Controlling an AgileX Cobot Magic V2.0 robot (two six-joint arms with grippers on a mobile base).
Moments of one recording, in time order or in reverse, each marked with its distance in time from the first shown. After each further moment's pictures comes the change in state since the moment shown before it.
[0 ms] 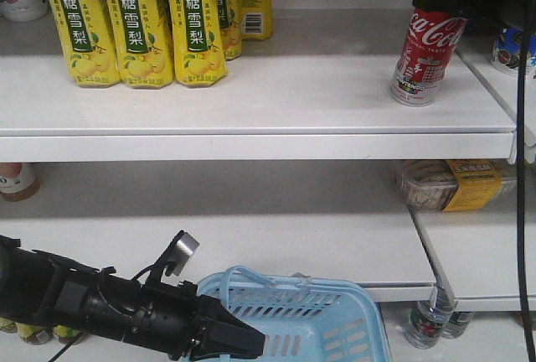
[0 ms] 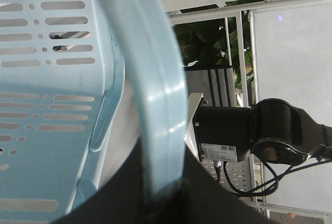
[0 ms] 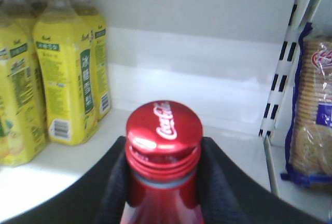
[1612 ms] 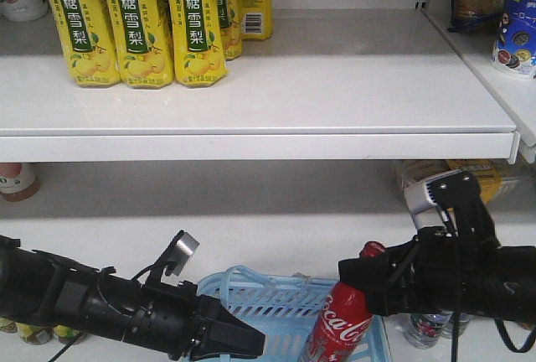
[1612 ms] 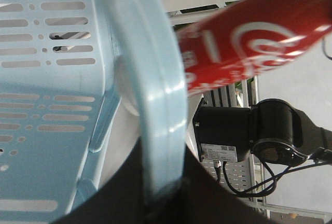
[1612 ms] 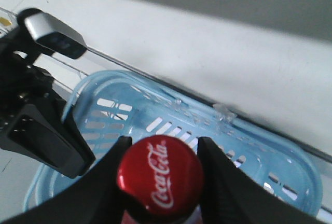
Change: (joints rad) left arm 0.000 0.000 0.000 -0.001 0.000 0.000; right arm 0.000 -0.046 0.670 1.165 0.431 -1.022
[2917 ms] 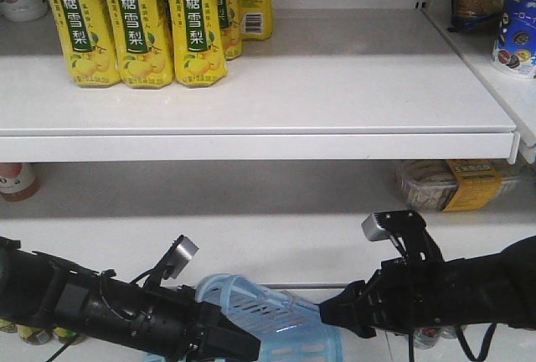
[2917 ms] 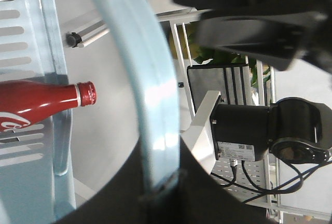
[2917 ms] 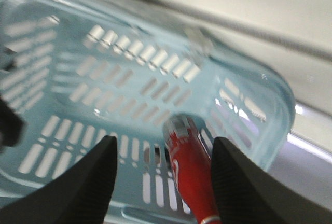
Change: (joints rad) left arm 0.000 0.002 0.006 0.019 -0.043 0.004; right arm 0.000 0.314 -0.011 0.056 0.030 -0.081
